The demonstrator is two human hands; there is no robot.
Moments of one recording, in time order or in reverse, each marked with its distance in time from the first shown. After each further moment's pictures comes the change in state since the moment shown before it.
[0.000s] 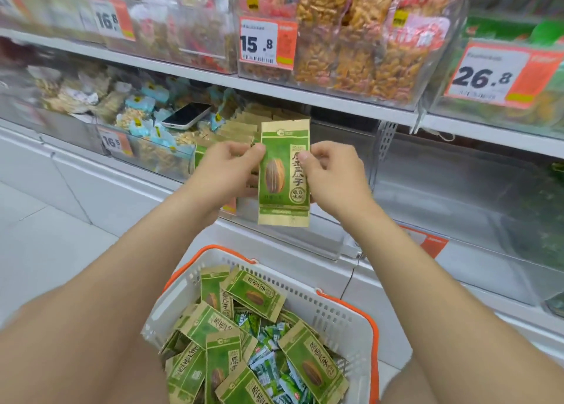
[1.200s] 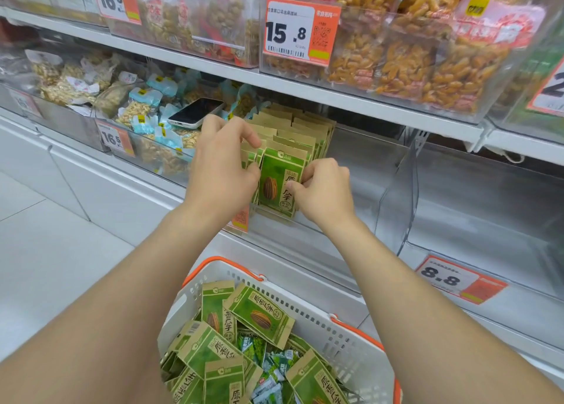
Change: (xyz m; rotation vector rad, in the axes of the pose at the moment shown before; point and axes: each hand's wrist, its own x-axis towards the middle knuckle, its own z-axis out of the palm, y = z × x) left_hand 0.062 -0.029 -0.027 0.687 0.387 0.468; right_hand 0.067 0.033 0.078 -0.294 -0.007 0.082
